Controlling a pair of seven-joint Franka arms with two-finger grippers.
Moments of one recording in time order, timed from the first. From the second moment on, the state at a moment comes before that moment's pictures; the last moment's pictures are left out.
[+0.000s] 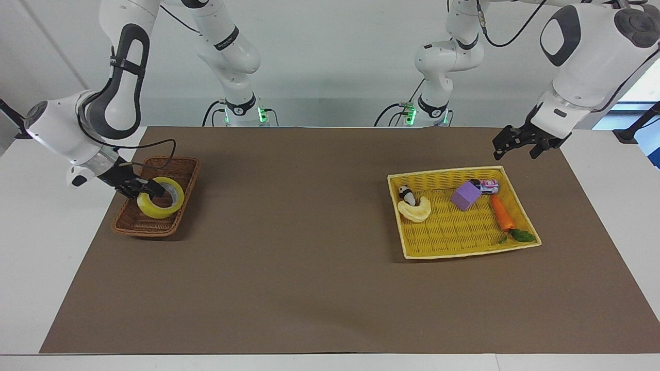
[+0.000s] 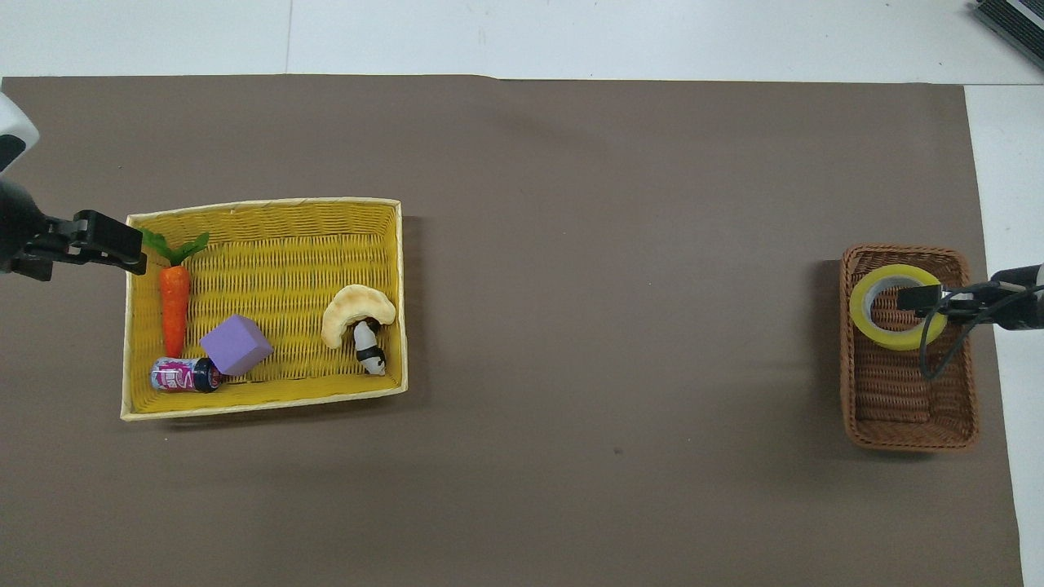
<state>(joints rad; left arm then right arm) 0.10 0.06 -0.17 -1.48 0.00 1.48 -0.07 -0.46 0.22 0.05 -1.99 0.33 2.08 -0.48</state>
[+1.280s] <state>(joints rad) 0.10 -0.01 -0.17 -1.51 0.00 1.51 -0.07 -0.18 0.07 0.06 -1.88 0.08 1.96 0.00</state>
